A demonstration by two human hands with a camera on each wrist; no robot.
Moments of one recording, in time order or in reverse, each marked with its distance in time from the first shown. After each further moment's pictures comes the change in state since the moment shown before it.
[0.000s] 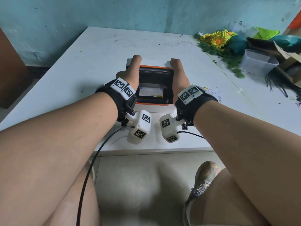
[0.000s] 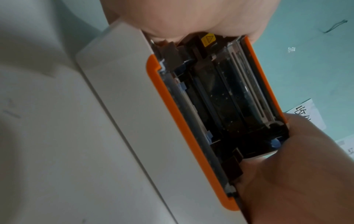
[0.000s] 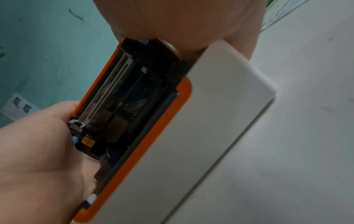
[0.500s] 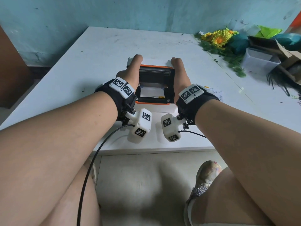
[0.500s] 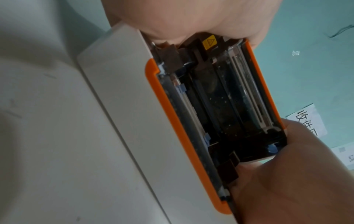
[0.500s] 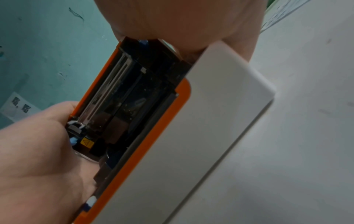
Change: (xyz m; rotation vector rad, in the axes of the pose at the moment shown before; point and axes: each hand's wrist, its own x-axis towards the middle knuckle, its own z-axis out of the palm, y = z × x) left_hand 0.000 0.000 -0.004 0.039 -0.025 -0.020; right_hand 0.002 0.001 0.000 0.007 -0.019 -0.012
